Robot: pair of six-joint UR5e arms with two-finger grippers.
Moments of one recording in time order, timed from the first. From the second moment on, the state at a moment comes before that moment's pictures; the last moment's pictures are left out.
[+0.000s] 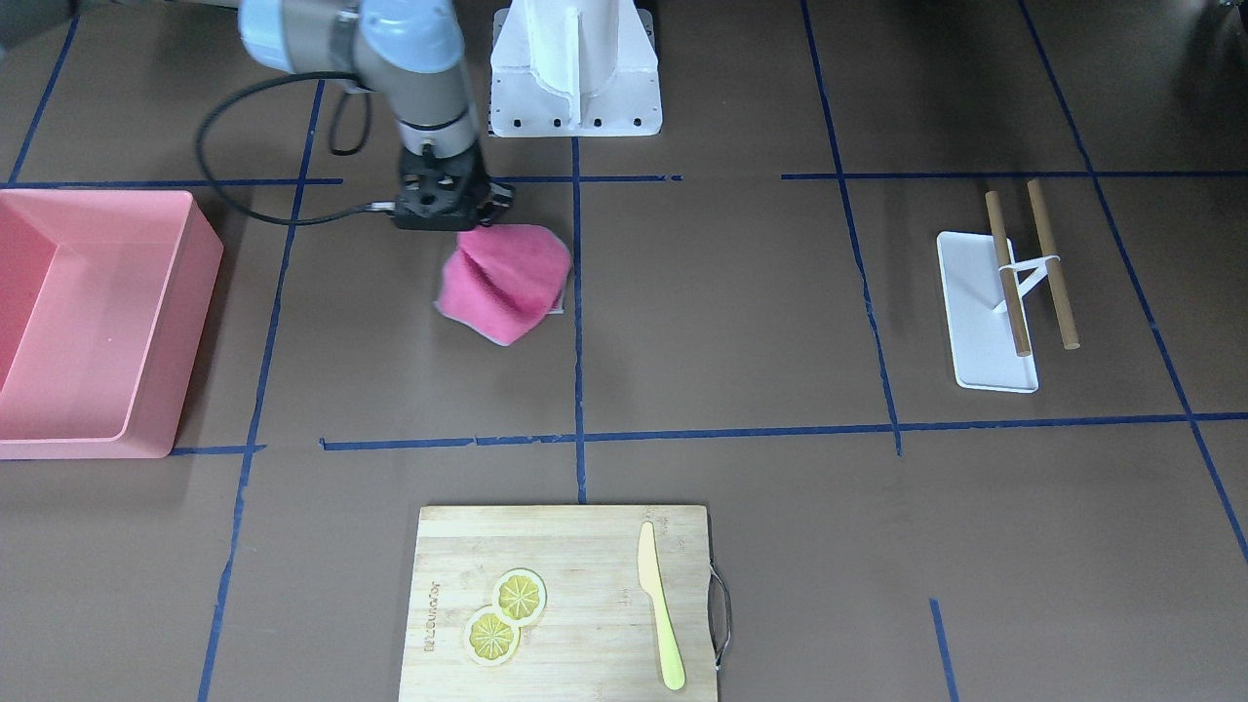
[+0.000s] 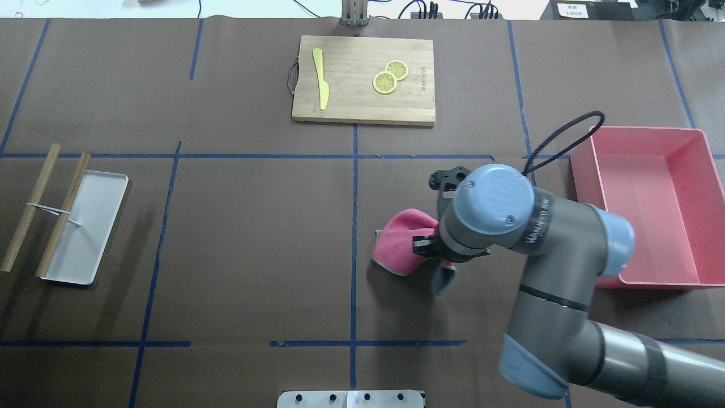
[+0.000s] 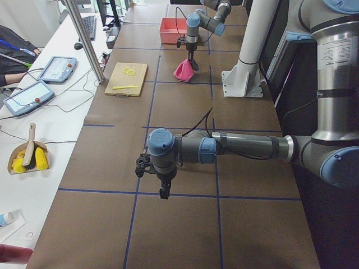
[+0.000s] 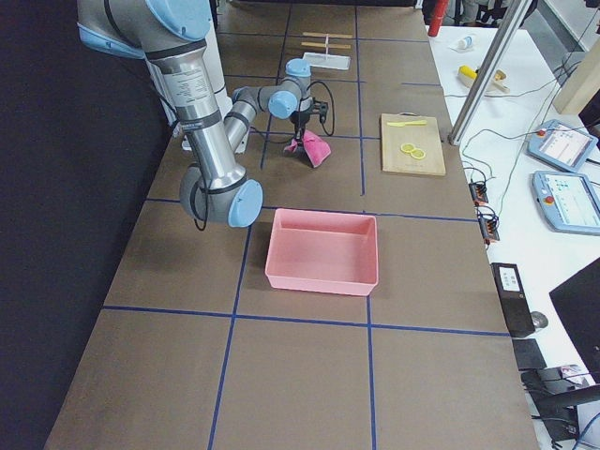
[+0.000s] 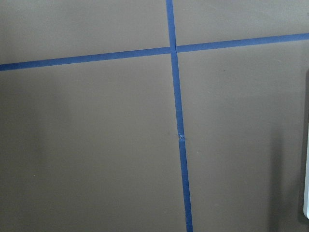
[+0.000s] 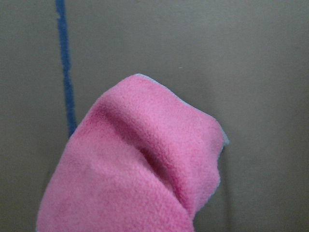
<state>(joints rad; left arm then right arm) -1.55 -1.44 -1.74 -1.52 -2.34 0.08 0.47 -1.18 1.97 -1.65 1.86 1.23</state>
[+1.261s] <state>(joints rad) -1.54 -1.45 -1.74 -1.53 -2.34 0.08 0.88 -1.32 2.14 -1.87 2.09 0.85</state>
